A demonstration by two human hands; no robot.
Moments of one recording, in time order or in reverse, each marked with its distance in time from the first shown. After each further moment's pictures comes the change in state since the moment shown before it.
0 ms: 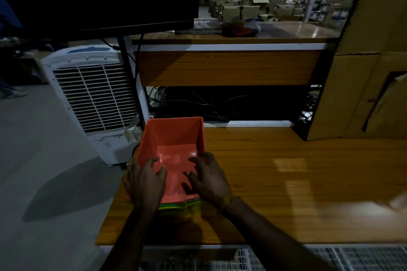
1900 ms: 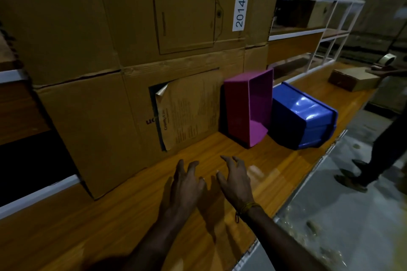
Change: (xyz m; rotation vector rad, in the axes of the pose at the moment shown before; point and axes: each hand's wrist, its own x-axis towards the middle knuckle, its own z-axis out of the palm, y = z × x) left_hand -0.269 0.679 0.347 -0.308 -0.782 0.780; right_hand -0.139 0.582 -0.440 -0.113 0.607 0.748
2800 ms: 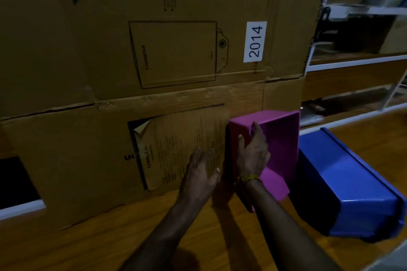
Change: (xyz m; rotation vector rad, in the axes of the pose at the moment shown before) left_hand 0.171 0.164 0.035 -0.107 0.334 0.029; right_hand 0.298 0.027 -0.088 0.317 0.342 -0.082
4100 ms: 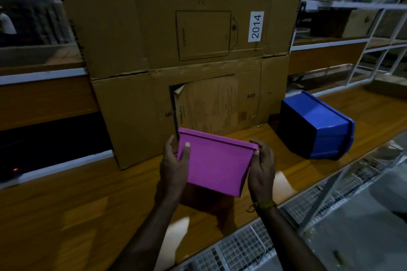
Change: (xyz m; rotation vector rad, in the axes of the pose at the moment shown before) left_hand -0.220 -0.065 -0.168 -0.384 0.252 -0.300; right_hand -0.311 -0.048 -0.124 0.369 -0.031 -0.012
